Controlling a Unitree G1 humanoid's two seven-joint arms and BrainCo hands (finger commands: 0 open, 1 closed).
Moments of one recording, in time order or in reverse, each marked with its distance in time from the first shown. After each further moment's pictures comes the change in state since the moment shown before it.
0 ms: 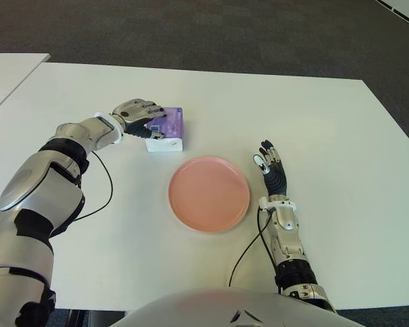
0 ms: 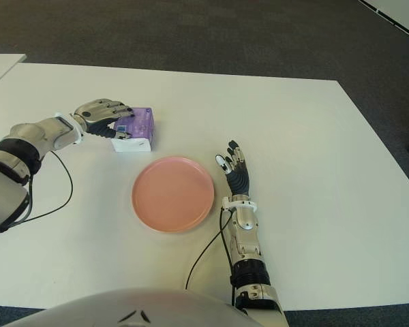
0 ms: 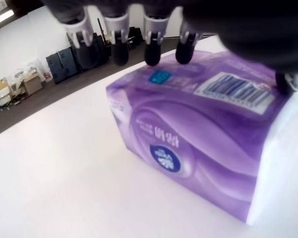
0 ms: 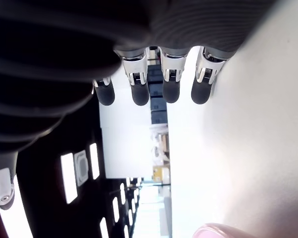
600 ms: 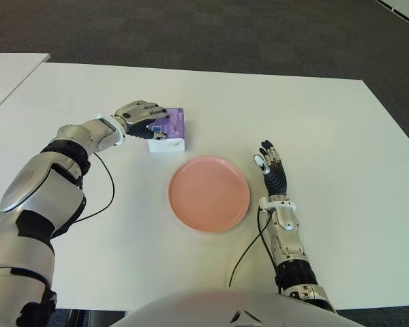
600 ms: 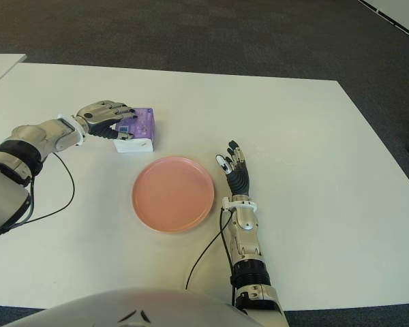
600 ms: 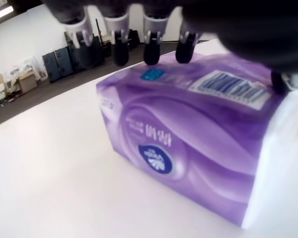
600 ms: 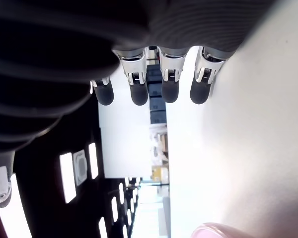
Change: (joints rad) left arm 0.009 -0.005 0.010 -0.007 -0.033 -0.043 0.000; right arm 0.003 -0.002 0.001 -0.007 -0.001 0.008 0.000
